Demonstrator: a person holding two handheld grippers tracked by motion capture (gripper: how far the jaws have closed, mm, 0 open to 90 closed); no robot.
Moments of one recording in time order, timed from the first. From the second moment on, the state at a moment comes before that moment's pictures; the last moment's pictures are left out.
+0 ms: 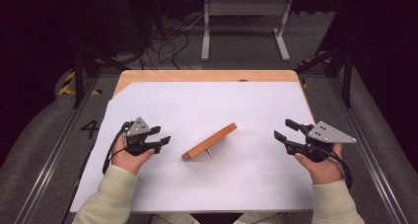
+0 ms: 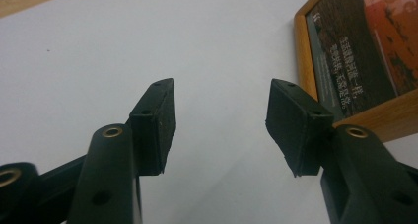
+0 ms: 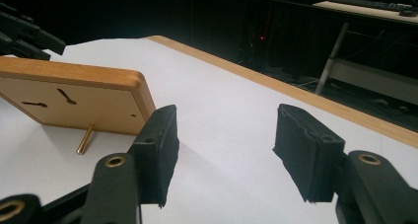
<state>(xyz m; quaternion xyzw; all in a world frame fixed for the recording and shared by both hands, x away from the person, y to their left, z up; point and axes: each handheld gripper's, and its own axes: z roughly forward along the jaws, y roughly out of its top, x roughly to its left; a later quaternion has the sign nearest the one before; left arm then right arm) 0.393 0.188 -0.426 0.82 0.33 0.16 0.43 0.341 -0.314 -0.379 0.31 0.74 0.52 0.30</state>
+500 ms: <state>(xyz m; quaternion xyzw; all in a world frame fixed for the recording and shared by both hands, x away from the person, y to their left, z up) 0.391 0.166 -0.442 0.87 0.30 0.11 0.38 0.342 -0.314 -0.379 0.31 0.74 0.52 0.30</state>
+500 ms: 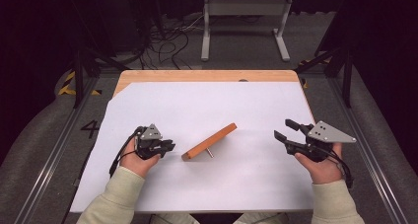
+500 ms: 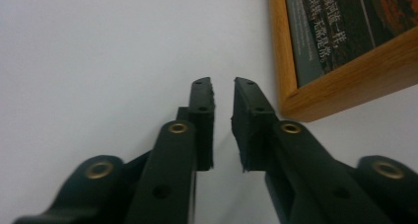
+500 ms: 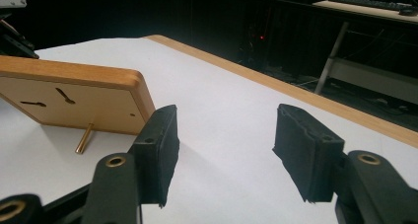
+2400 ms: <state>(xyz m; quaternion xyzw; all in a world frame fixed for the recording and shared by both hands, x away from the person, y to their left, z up) 0.356 0.081 -0.452 0.91 0.16 -0.05 0.37 0.342 -0.311 -0.380 0.31 0.74 0.52 0.29</state>
